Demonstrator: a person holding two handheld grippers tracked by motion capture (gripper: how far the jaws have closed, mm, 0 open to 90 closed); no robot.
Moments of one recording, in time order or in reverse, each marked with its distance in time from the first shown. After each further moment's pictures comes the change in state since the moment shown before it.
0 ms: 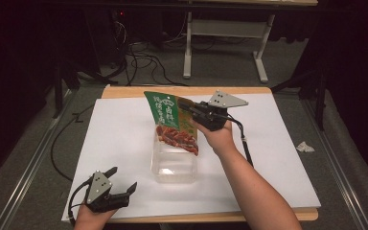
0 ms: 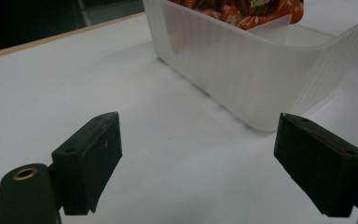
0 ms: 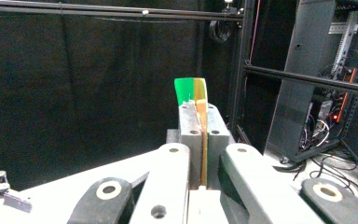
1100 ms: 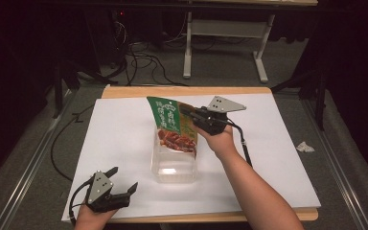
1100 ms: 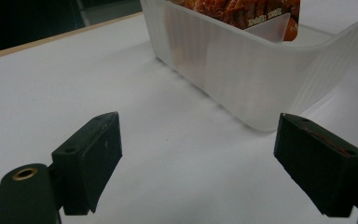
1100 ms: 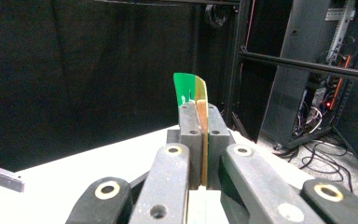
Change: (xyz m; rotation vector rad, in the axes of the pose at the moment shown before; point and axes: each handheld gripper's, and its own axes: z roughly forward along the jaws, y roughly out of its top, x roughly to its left) left arm -0.001 0.000 0.001 0.005 -0.004 0.007; right arm -0.001 -0.018 -0.003 0.047 -0.026 -0.006
